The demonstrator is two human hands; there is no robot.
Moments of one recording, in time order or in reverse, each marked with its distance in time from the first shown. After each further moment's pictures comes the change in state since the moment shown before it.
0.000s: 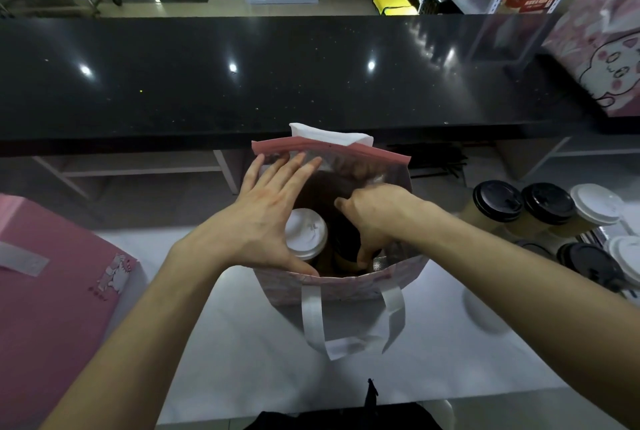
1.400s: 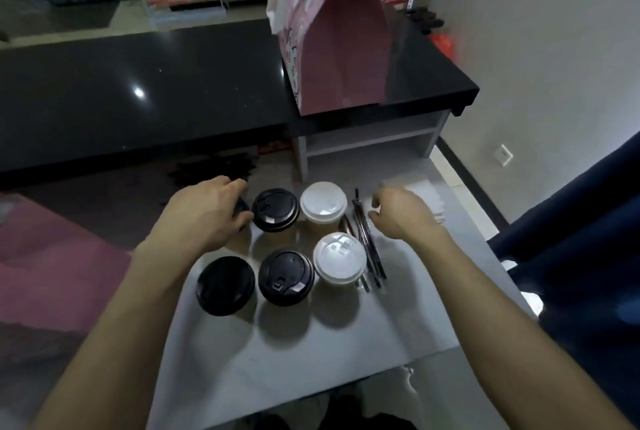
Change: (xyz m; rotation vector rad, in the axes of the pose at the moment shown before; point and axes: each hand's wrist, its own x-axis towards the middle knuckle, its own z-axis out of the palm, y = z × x) left_hand 0.265 0.372 0.067 0.305 0.014 -0.233; right_hand -0.223 0.431 0.296 0.551 0.247 0.640
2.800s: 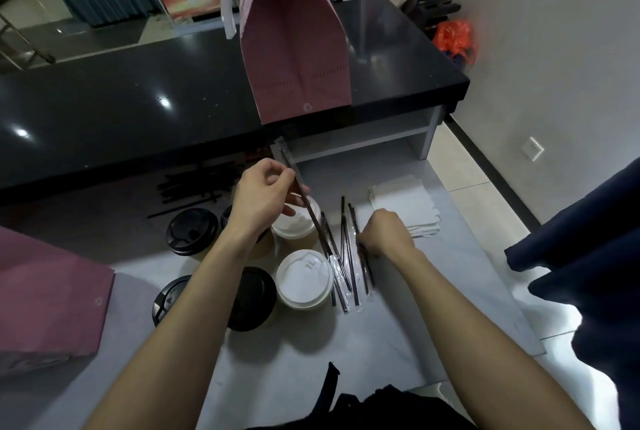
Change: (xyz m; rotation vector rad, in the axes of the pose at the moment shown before) left_hand 0.086 0.126 0.037 -1.312 0.170 -0.263; right_hand 0.050 0.046 0.076 0.394 -0.077 0.136
